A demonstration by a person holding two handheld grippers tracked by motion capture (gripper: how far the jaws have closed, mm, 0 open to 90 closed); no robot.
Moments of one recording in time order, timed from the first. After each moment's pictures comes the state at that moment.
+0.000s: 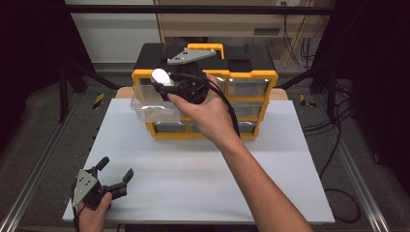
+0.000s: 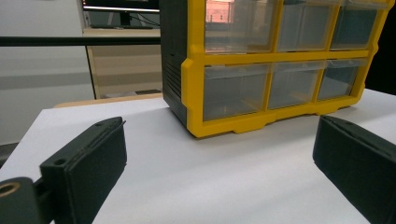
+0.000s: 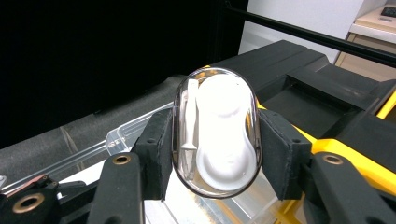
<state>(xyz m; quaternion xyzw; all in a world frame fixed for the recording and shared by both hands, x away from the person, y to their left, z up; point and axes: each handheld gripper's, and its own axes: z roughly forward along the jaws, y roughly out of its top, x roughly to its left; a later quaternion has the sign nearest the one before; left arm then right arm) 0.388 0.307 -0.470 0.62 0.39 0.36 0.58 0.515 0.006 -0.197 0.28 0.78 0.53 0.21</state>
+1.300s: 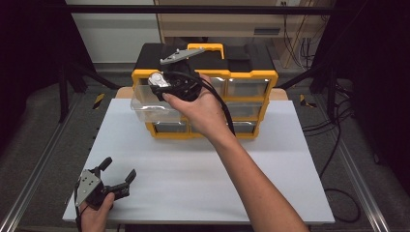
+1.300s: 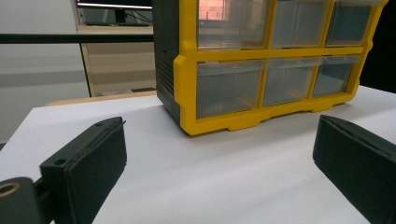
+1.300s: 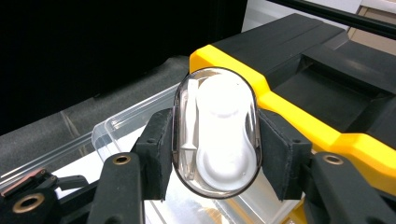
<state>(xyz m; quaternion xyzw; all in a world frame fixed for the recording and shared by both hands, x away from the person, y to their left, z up) 0.389 0.302 -0.472 0.63 0.38 0.35 0.58 0.528 0.022 -0.204 0.29 0.80 0.49 0.19</state>
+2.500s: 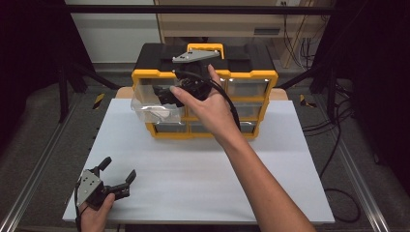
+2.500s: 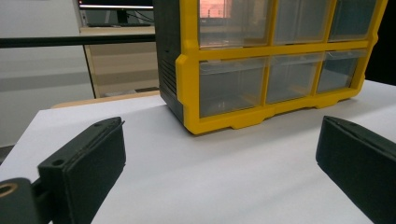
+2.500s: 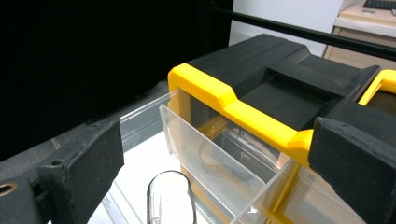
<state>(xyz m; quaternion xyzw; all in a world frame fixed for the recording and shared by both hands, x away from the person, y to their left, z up) 0.389 0.302 -0.471 0.63 0.38 0.36 0.57 0.526 0.002 -0.206 0.31 0.76 0.53 0.21</state>
